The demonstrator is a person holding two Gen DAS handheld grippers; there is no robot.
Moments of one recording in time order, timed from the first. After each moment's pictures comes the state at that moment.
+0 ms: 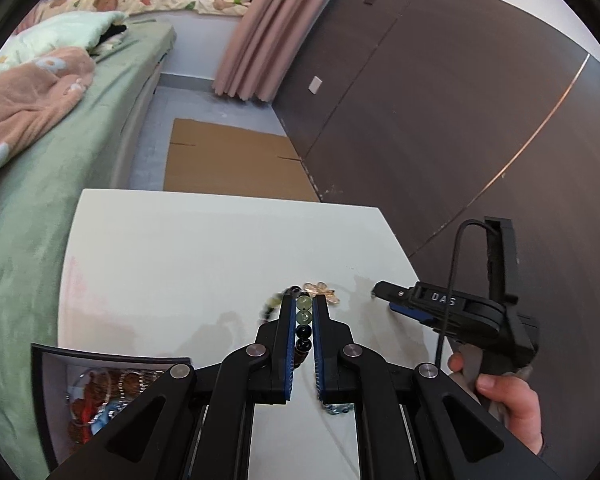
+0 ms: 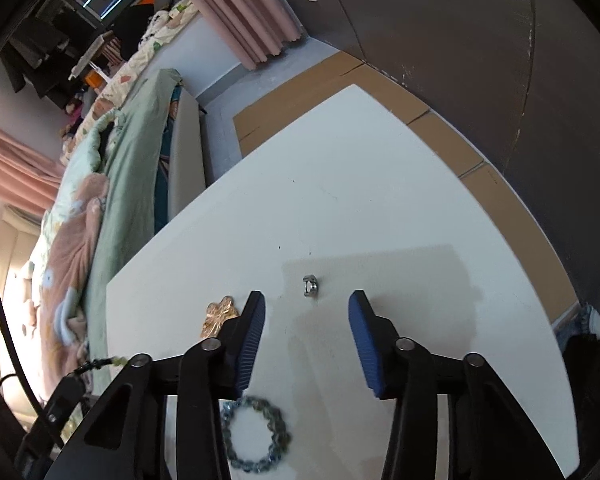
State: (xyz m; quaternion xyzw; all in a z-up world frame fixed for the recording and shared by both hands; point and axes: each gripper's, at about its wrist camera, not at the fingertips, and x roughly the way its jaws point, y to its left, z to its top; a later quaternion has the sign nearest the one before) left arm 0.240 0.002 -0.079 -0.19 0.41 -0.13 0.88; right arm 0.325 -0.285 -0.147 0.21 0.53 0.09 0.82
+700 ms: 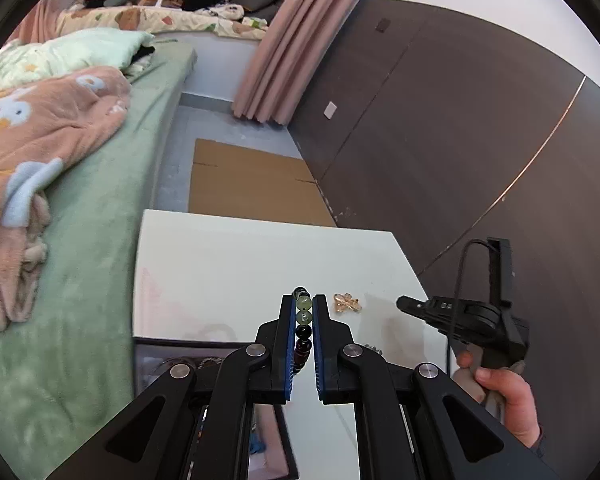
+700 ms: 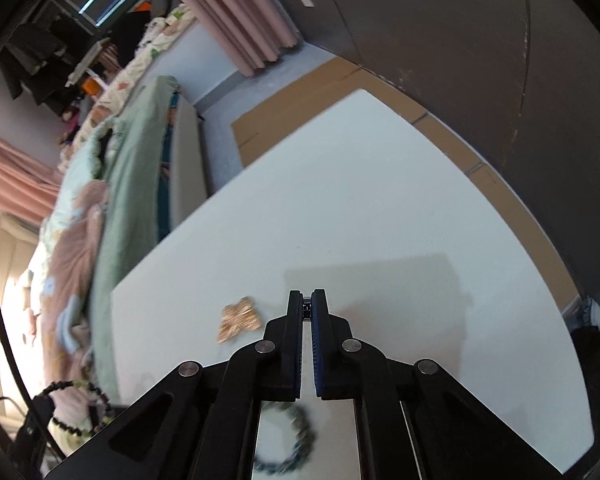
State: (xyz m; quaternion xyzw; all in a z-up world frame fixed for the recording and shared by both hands) left arm 0.195 0.052 -0.045 -0.20 0.38 -0.11 0.90; right arm 0.302 -0.282 -0.129 0.22 0.51 0.09 0.83
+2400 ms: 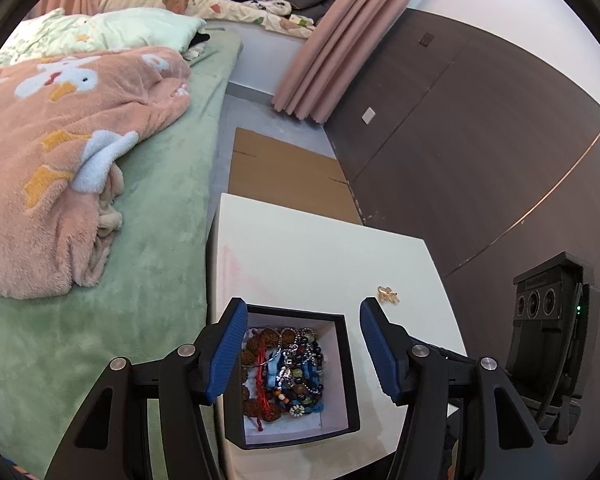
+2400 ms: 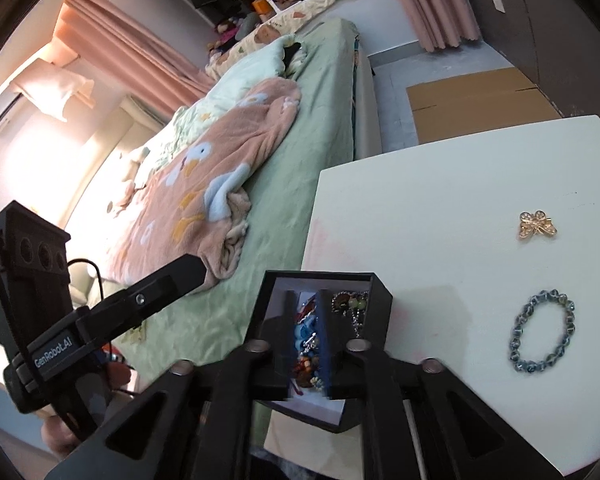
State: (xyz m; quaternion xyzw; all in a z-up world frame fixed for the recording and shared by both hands) left arm 0.163 0.117 -0.044 -0.24 0.40 -0.06 0.88; right arm 0.215 -0.108 -0.078 0.13 0.49 0.34 0.79
